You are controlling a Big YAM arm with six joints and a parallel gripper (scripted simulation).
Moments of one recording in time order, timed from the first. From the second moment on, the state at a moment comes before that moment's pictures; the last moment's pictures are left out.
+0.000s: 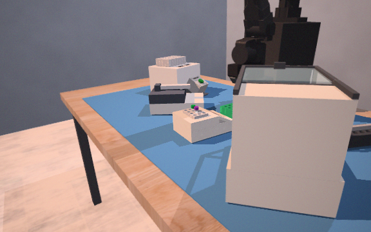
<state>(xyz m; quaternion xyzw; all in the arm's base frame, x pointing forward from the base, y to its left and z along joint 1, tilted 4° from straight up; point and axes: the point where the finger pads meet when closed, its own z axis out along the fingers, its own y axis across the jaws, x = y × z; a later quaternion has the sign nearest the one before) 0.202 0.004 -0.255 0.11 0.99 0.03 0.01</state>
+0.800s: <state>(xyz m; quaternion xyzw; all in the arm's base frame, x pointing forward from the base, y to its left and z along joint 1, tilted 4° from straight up) 0.202 0.004 -0.257 0.11 0.99 0.03 0.01</state>
